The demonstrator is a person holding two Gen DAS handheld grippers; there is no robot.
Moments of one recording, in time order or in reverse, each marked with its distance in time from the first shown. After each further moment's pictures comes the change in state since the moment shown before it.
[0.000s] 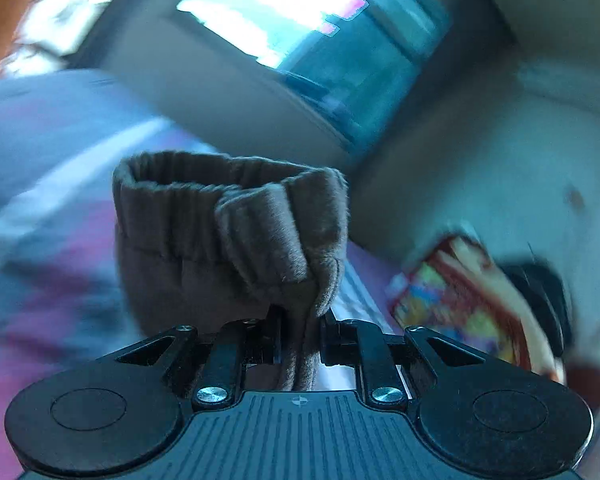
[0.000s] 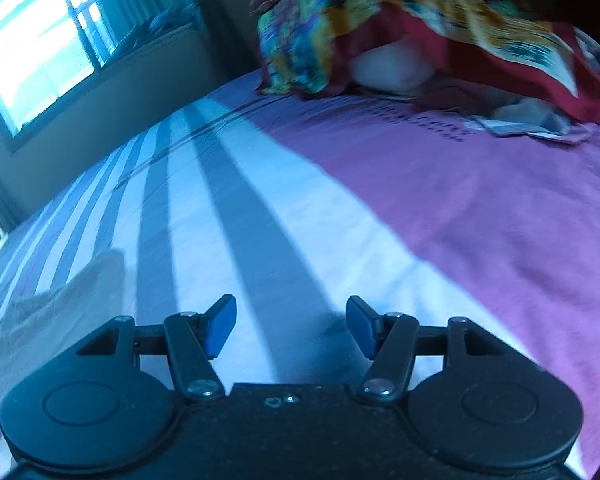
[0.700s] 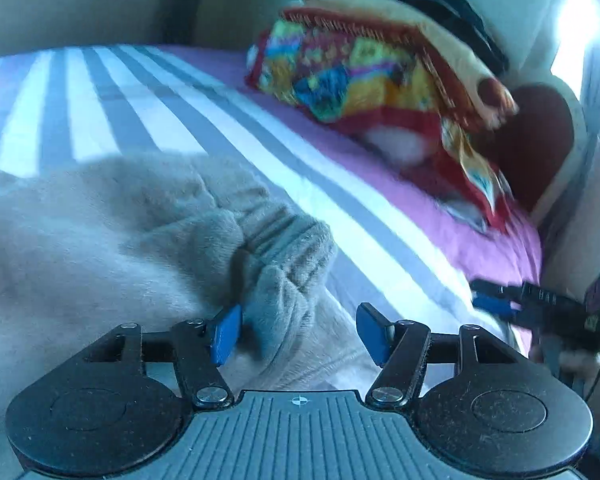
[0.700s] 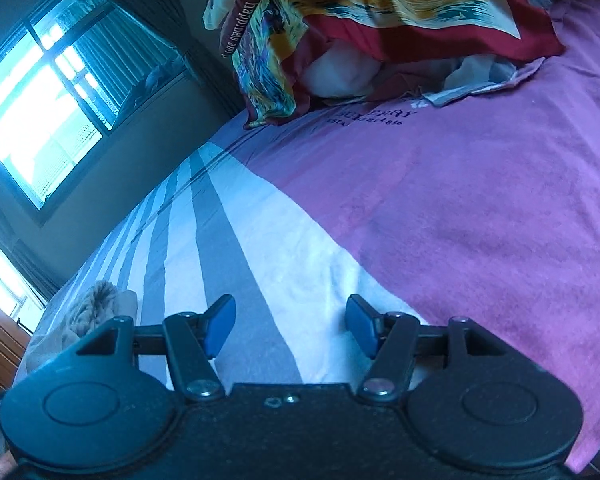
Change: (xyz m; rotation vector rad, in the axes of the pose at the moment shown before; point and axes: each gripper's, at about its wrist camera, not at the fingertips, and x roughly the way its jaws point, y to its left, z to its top) left arm 0.104 -0.179 -0.202 0.428 0.487 -0.183; right arm -0.019 -0.073 -0.019 0.176 -0.078 0.146
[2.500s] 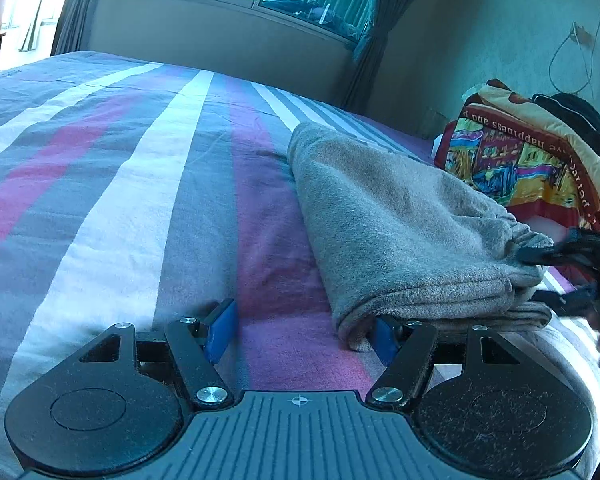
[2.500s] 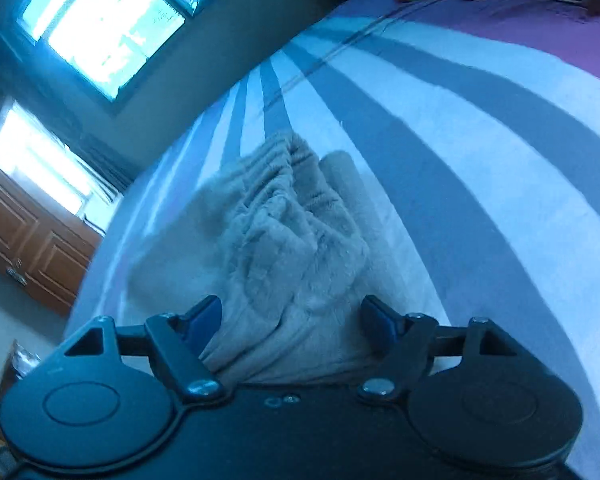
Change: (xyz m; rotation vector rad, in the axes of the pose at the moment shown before) left arm -0.119 0.112 -0.141 -0.257 -0.229 0.370; right arm 0.104 0.193 -0.050 -0.113 0.342 0.207
